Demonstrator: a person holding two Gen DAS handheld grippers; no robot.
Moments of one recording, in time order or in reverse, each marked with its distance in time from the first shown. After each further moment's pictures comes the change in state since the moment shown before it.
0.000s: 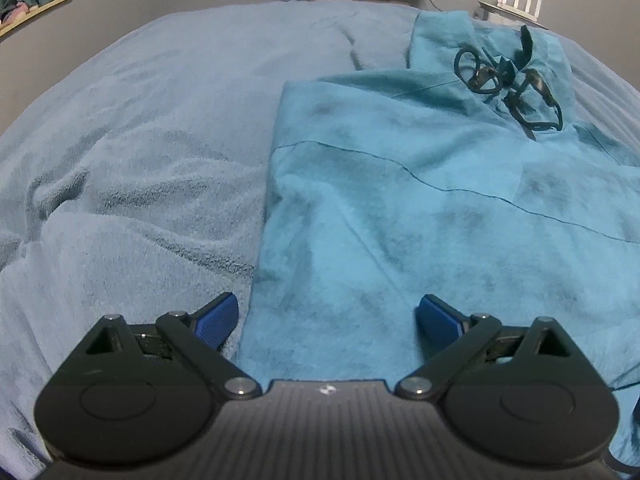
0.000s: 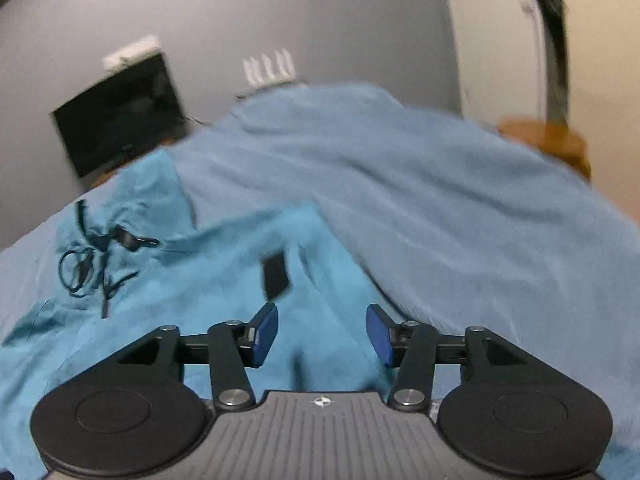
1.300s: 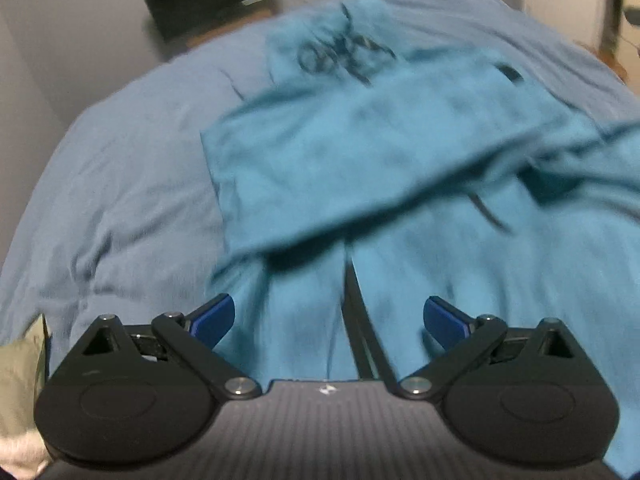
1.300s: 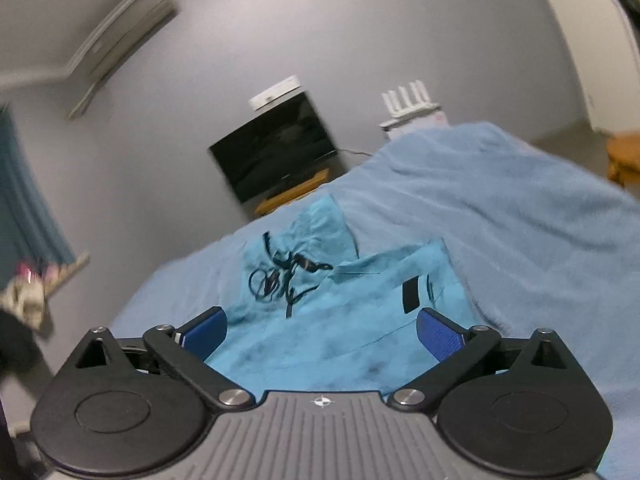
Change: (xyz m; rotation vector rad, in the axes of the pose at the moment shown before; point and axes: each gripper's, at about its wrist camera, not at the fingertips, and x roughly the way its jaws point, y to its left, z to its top) left arm -0.187 -0.015 -0.076 0.477 0.019 -0.108; right arm -0.190 -0.086 0.028 -0.014 -0.046 0.508
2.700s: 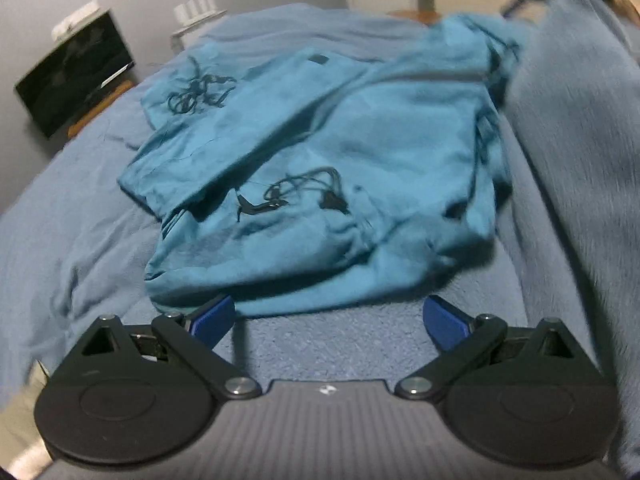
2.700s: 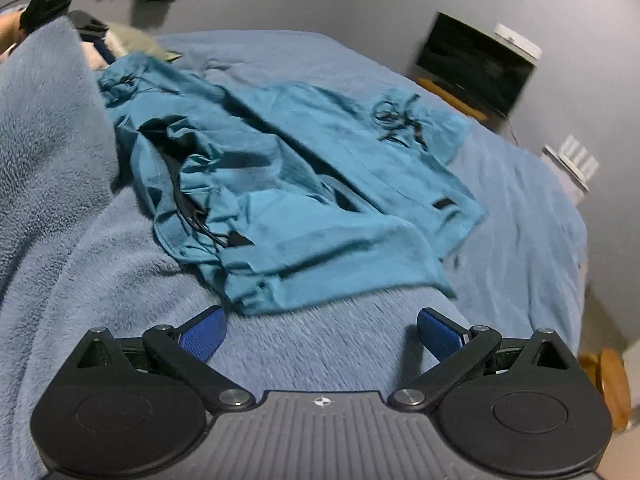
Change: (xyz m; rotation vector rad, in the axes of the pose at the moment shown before) left arm -0.139 0.011 -0.145 0.430 -0.133 -0.274; right arm -0.213 0.004 -0.060 -0.988 0.456 0.147
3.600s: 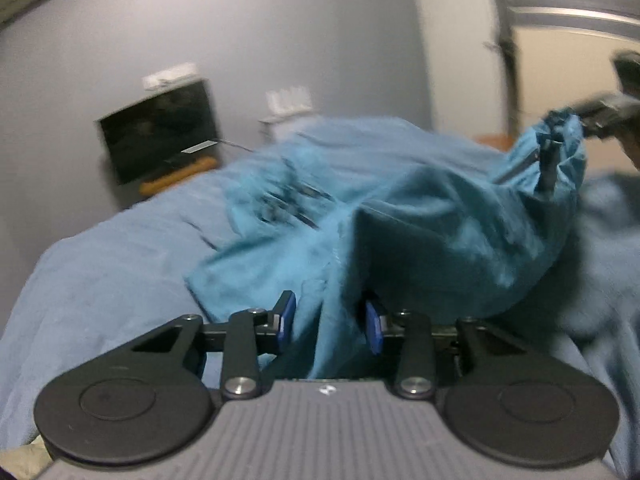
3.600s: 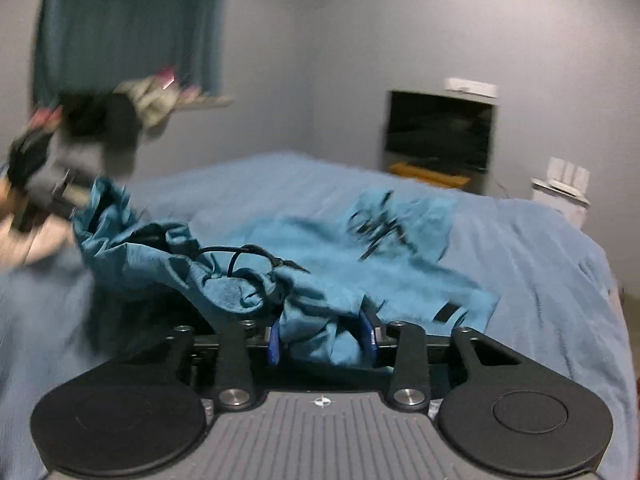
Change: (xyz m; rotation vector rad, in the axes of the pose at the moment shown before) left arm 0.037 0.089 0.083 -0.239 -0.354 0.217; right arm 0.045 -0.081 0.069 0.318 -0.377 0.035
